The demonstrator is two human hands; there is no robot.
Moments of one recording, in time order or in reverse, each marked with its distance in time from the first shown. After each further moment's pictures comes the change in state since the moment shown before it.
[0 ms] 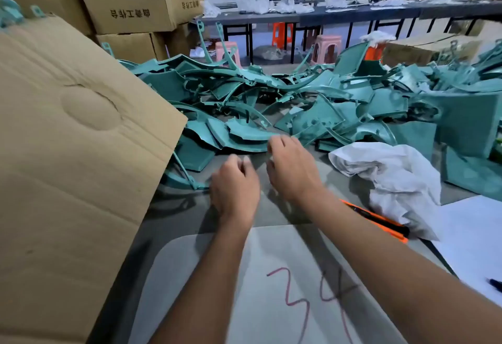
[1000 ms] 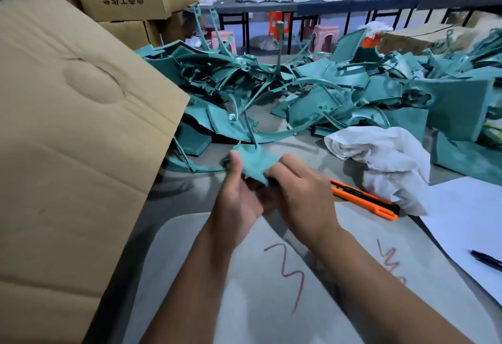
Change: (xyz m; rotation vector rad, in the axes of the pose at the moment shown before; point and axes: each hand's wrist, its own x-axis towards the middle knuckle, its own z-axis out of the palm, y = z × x) left_hand -0.044 -0.026 -0.028 -1.538 -0.926 -0.333; right_hand -0.099 -0.027 -0.029 0.263 0.442 -0.204
